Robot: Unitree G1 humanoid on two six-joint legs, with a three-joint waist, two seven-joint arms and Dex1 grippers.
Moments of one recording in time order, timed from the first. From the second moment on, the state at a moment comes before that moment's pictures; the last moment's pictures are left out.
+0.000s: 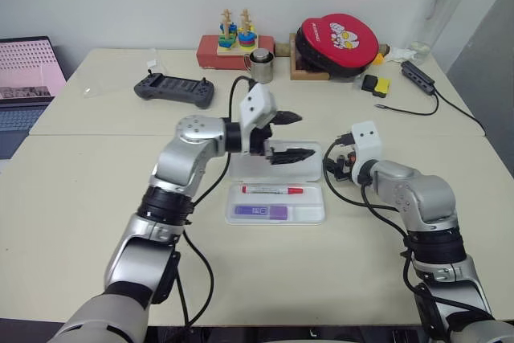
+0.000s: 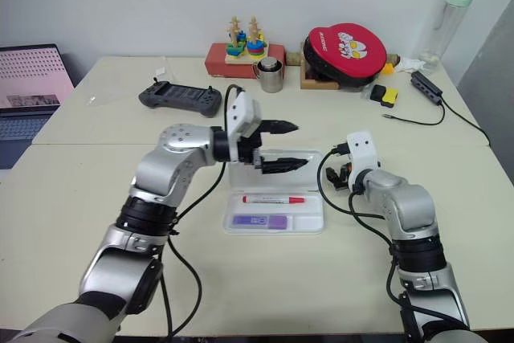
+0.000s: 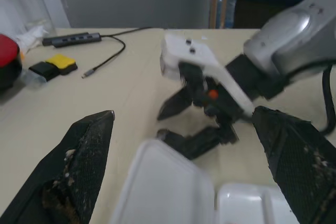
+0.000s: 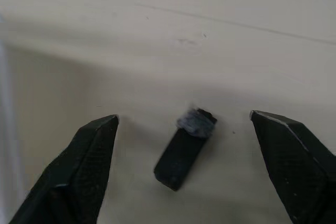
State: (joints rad) left arm -0.84 0.31 -0.19 0.20 -0.26 0.36 -1.08; right arm -0.55 -0.34 0.05 -0.11 0.27 1.11 0.09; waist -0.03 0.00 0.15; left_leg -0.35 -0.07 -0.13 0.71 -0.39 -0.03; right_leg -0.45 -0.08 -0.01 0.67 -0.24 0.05
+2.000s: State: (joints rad) left arm -0.49 0.66 -0.06 -0.15 -0.47 0.50 -1.18; right arm -0.47 -0.77 0.33 -0.35 0.38 0.84 0.94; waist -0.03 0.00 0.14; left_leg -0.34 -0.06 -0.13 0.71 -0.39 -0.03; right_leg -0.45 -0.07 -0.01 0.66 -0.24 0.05
